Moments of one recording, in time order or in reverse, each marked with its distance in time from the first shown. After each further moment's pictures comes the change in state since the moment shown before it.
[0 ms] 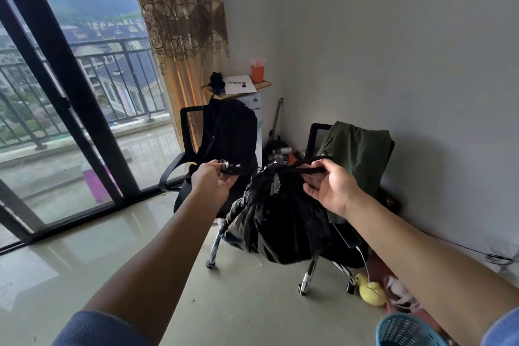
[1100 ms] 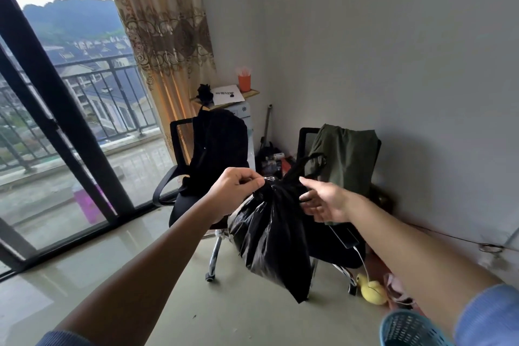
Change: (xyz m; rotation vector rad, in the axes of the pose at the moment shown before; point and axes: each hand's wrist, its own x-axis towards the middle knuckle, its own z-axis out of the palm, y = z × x) left_hand -0.046 -0.019 0.013 1.340 -0.714 0.500; right_hand 0.016 -0.002 -0.046 -0.619 0.018 0.307
